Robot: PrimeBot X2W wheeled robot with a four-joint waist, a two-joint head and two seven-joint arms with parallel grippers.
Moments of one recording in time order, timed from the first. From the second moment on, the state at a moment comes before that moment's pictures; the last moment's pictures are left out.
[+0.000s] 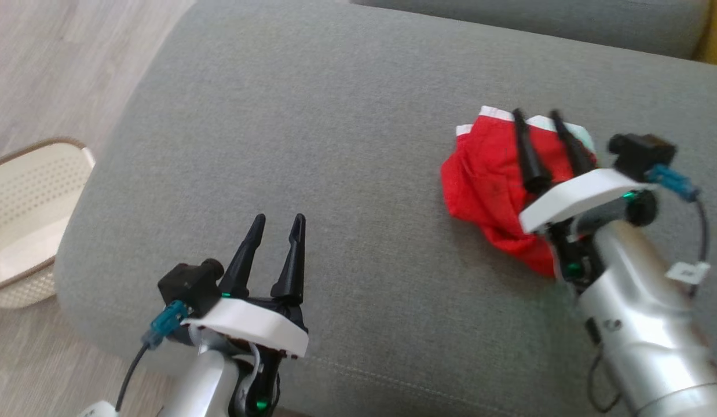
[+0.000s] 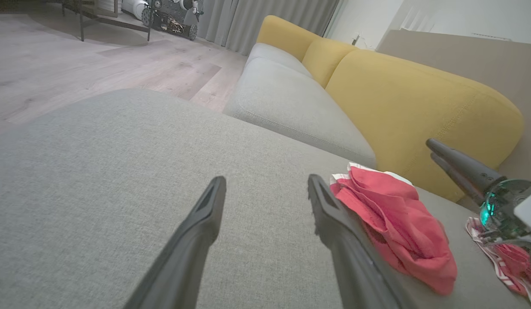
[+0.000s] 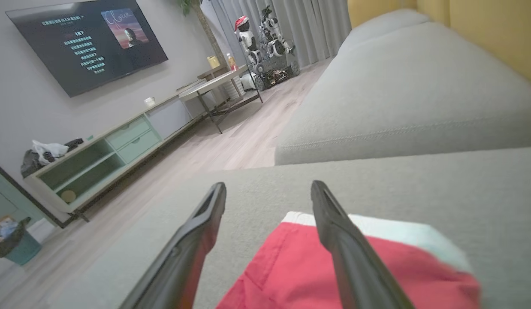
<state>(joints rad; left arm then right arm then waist) -0.14 0.04 -0.40 0.20 -0.47 0.03 -0.25 -0.58 -0.12 0.30 0.71 0.59 0.13 -0.17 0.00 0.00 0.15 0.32</state>
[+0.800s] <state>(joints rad) -0.12 0.04 -0.30 0.16 -0.44 0.02 -0.25 -0.23 -0.18 -0.08 0.39 0.15 0.13 -0.23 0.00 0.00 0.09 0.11</state>
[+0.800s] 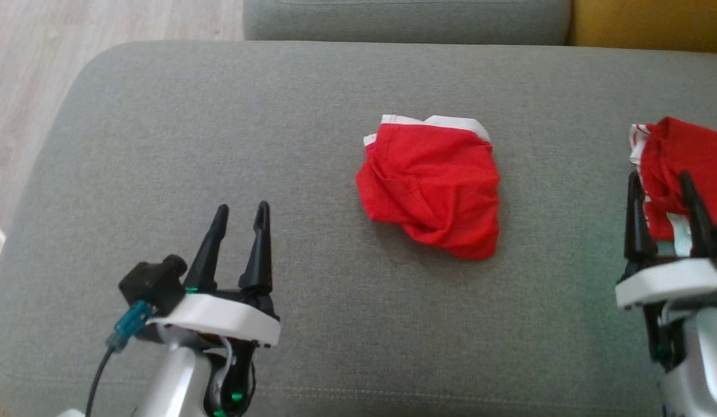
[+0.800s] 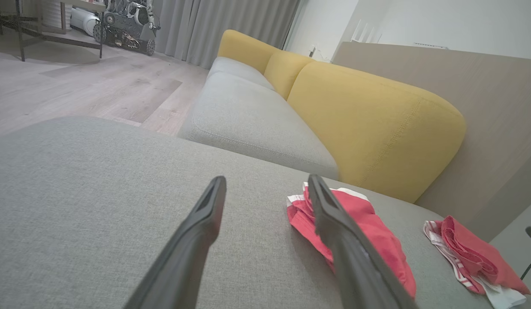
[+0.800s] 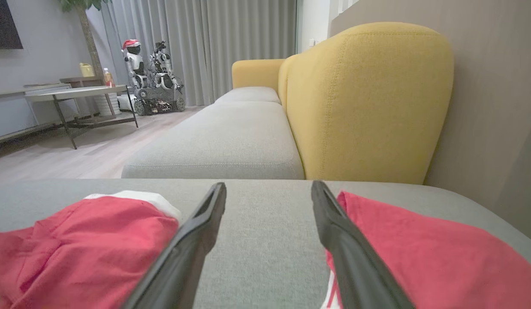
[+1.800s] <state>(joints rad) -0.13 0.04 -0.35 0.13 -0.46 0.03 -0.25 -0.41 -0.25 0.24 0.48 0.15 0.13 -0.19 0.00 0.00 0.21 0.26</state>
